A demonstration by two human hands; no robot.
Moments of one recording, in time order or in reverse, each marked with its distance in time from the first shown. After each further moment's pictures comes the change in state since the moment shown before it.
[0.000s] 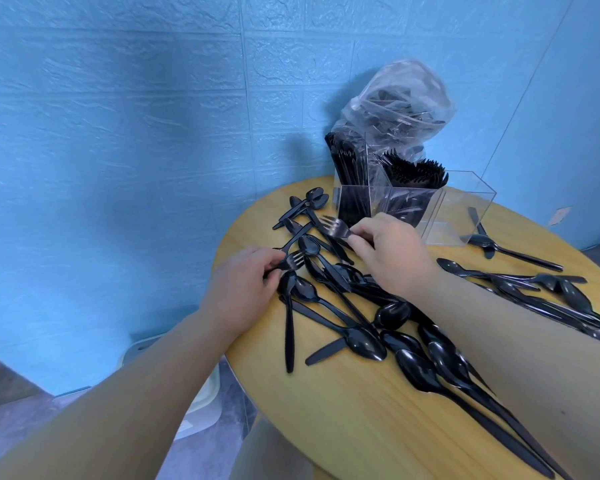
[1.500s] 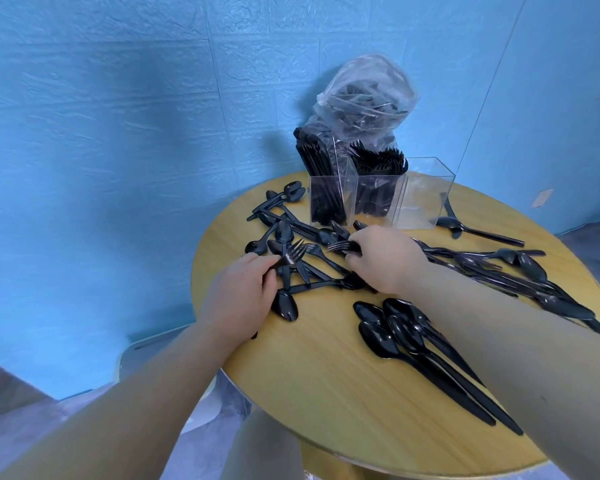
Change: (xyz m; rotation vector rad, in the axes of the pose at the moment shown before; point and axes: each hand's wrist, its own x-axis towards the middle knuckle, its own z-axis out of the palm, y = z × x) left_hand -0.026 0.044 0.005 0.067 -0.030 -0.025; right_hand -0.026 0.023 -0.015 -0.199 -0.243 0.057
